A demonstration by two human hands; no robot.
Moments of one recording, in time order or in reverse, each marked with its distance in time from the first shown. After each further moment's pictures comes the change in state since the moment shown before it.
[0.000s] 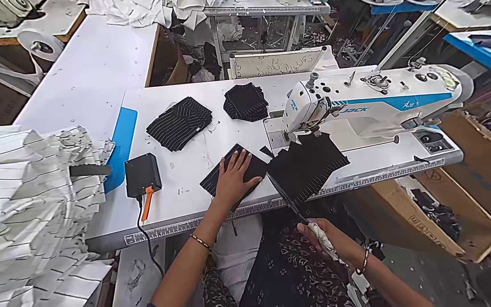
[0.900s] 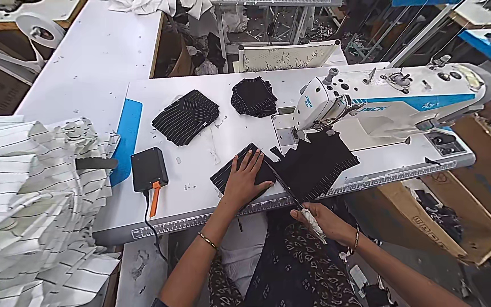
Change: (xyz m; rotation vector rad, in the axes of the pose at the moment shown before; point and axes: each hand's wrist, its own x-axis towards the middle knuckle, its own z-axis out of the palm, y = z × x) left_hand -0.005 0.003 0.002 0.022 -0.093 0.090; right_hand 0.034 -0.032 0.006 -0.328 0.054 0.005
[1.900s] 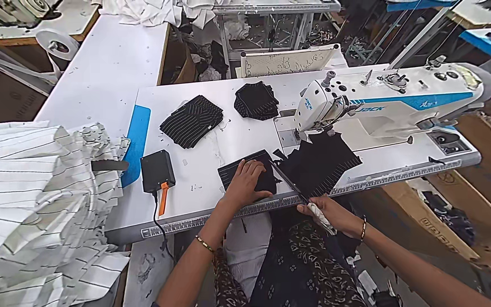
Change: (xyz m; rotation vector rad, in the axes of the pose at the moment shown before) left_hand -0.014 -0.010 -0.014 -0.163 0.040 0.211; right_hand -0.001 -0.012 -0.014 -0.015 0.014 -0.006
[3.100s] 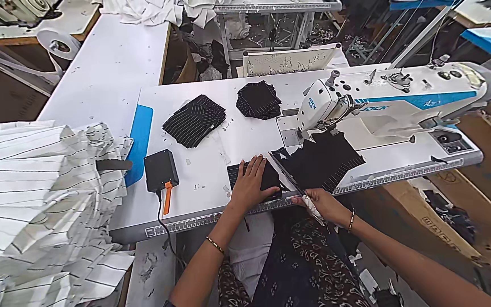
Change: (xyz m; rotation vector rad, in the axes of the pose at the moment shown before) left_hand 0.000 0.009 0.018 0.111 0.028 -0.193; right_hand 0.026 -0.006 0.008 -0.127 0.111 -0.049
